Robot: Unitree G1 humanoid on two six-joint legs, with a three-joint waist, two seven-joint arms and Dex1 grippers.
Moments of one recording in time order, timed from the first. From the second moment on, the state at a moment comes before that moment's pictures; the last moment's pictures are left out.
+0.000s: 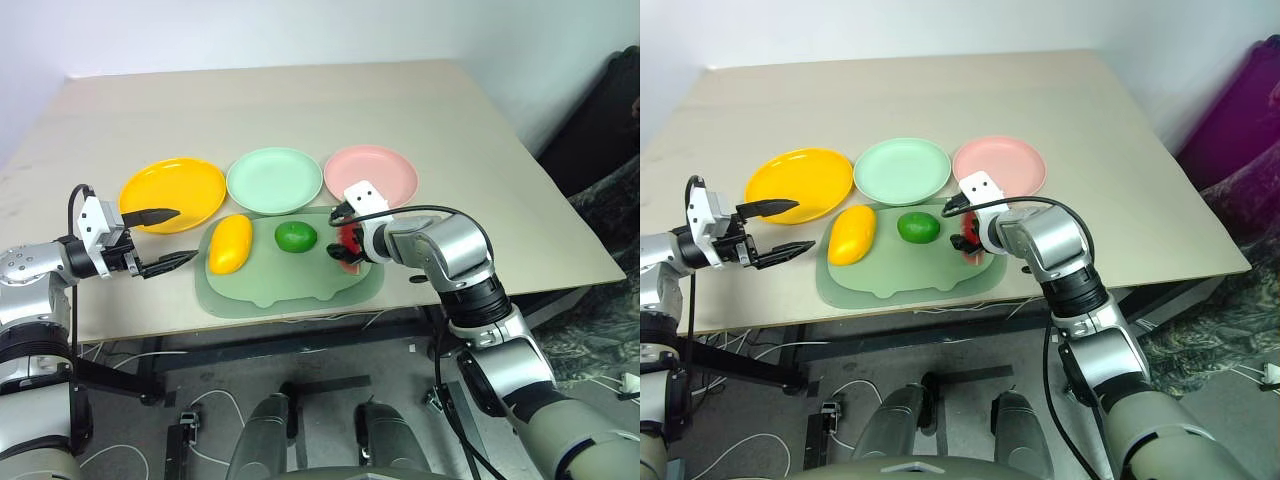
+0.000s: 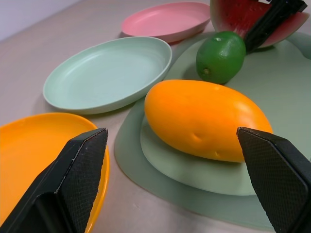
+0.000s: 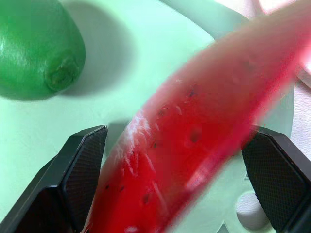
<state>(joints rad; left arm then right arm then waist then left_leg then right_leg) -0.57 0.79 0.25 0.76 -0.34 -0.28 -1.45 -0.85 -0.27 0.26 0.01 0.24 1.33 0.31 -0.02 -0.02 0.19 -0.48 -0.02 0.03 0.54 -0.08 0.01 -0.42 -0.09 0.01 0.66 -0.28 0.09</state>
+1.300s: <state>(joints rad) -0.58 0.78 0.24 0.73 -0.34 -0.24 -1.44 -1.30 -0.31 0.09 1.01 0.15 0.68 0.45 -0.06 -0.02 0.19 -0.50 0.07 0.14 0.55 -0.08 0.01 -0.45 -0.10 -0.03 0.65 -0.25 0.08</state>
